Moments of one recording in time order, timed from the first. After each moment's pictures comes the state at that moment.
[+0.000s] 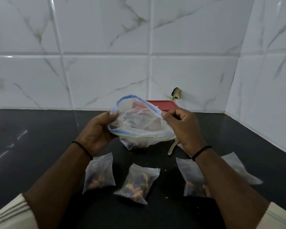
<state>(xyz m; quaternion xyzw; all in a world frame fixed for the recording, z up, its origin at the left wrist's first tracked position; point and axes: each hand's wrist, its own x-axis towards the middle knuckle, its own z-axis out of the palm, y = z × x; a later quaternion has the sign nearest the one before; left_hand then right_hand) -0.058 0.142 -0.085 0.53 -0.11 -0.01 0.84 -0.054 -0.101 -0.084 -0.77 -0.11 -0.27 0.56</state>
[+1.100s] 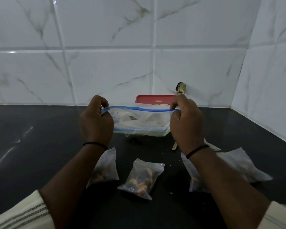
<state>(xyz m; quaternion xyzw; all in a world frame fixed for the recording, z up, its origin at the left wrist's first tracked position) -0.063 0.134 -0.094 0.76 0.00 0.52 0.39 -0.057 -0.084 -0.093 -0.79 -0.10 -0.50 0.33</state>
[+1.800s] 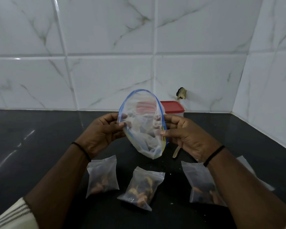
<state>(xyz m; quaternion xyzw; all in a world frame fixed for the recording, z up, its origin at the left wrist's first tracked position) -0.052 0.157 -0.090 0.59 -0.16 -0.01 0.79 -0.057 -0.108 -0.081 -0.65 -0.18 0.08 0.74</state>
